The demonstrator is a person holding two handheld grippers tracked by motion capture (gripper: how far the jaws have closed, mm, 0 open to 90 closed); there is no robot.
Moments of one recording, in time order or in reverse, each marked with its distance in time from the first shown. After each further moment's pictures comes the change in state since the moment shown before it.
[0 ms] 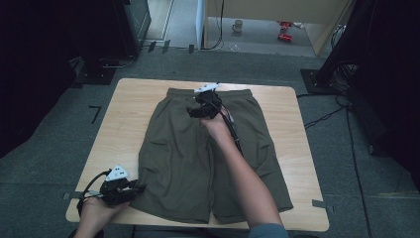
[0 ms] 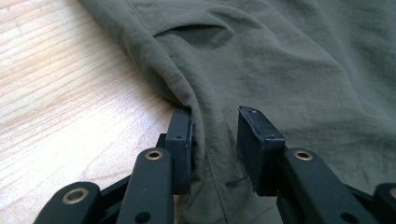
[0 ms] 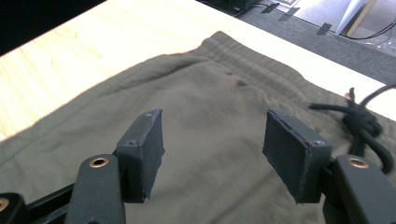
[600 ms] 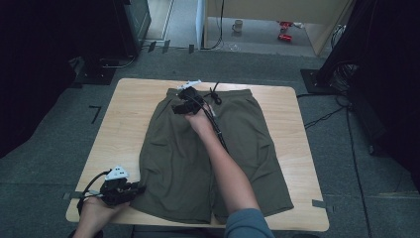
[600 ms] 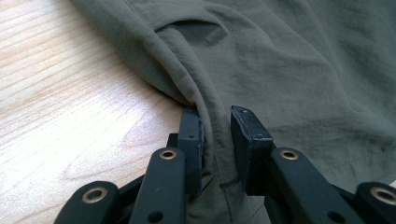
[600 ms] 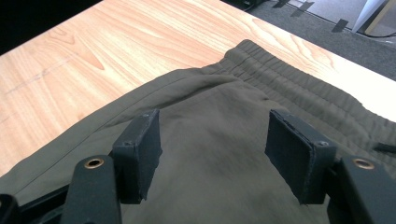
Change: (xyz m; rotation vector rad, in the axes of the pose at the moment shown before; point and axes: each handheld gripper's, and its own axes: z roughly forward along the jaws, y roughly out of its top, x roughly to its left) left arm 0.000 0.000 0.001 0.015 -0.057 -0.020; right arm 0.023 0.020 0.060 0.033 0.014 -0.010
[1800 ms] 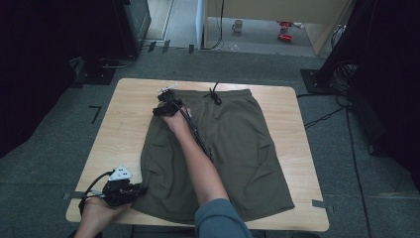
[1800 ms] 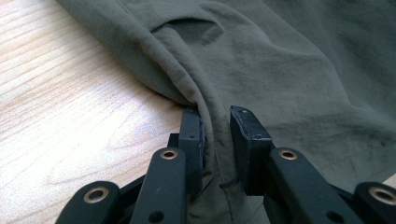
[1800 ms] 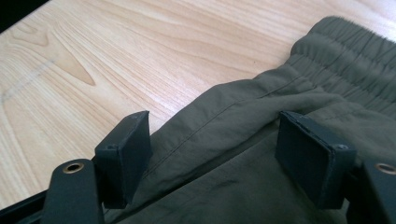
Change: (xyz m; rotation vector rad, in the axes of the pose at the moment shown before) left arm -0.007 0.002 0.002 0.025 0.001 0.023; right arm 0.034 0.007 0.095 0.077 0.013 0.084
